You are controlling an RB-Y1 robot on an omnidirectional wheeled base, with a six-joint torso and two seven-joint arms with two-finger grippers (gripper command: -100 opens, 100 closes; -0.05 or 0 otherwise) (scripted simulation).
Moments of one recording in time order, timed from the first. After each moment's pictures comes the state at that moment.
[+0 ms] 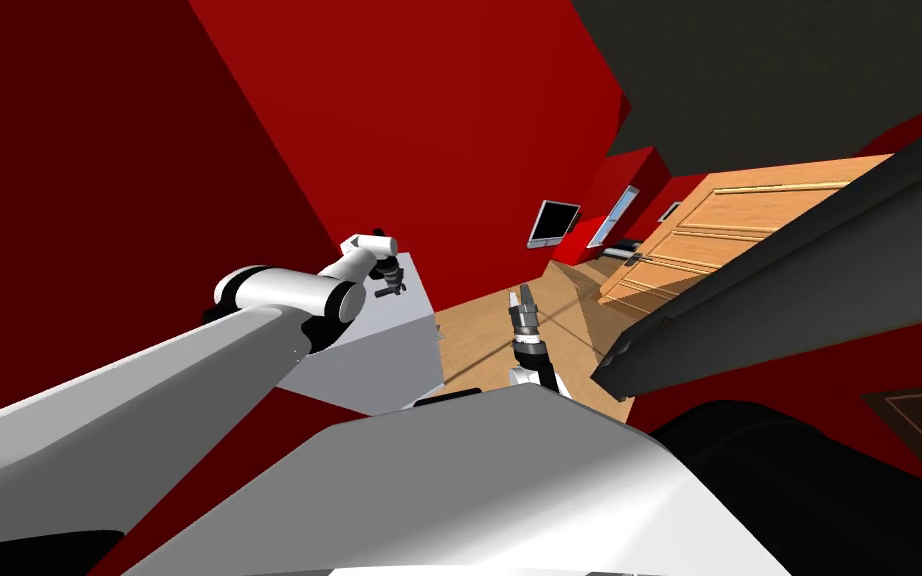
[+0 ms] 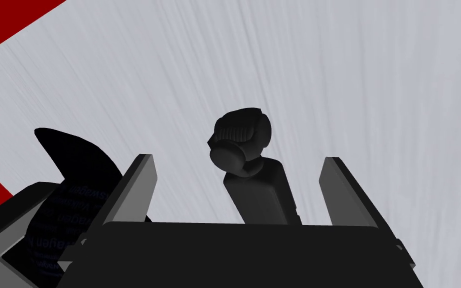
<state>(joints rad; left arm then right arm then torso) -1.42 0.37 -0.01 -0.36 0.30 1.35 0.04 0.53 -0.03 0.06 -2.20 0.03 -0.54 0.12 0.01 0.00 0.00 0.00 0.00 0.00</state>
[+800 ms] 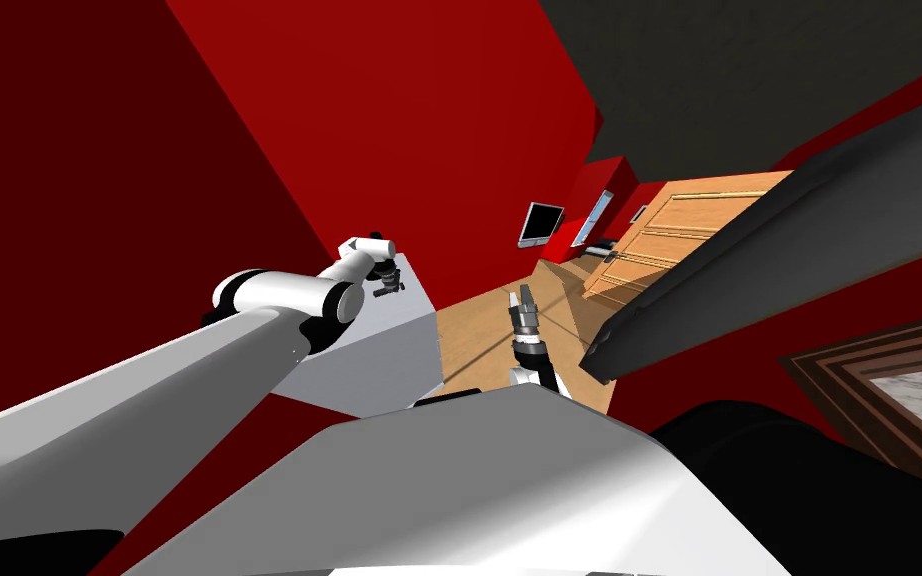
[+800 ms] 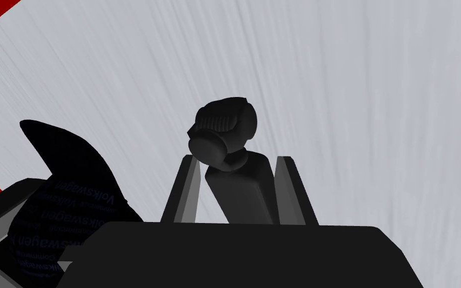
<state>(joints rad) -1.41 0.38 0.04 -0.34 0.23 1.33 0.08 0.53 -0.03 0.06 -2.20 0.03 -0.54 0.12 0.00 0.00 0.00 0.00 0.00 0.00</state>
